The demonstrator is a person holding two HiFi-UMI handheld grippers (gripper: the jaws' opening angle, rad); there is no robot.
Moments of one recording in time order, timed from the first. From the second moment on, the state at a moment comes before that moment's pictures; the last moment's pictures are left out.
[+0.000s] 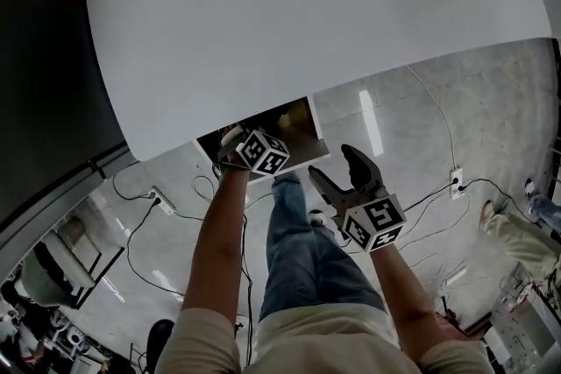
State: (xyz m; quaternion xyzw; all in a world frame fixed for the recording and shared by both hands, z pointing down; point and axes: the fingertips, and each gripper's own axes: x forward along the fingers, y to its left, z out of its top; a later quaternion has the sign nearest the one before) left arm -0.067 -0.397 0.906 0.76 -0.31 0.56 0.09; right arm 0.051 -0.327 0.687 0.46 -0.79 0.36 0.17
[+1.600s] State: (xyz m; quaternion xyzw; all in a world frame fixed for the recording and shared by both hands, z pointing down) left arm -0.022 -0.200 0.592 0.81 -0.49 0.29 0.13; right arm 0.107 -0.120 0.505 0.46 -0.85 0.21 0.13
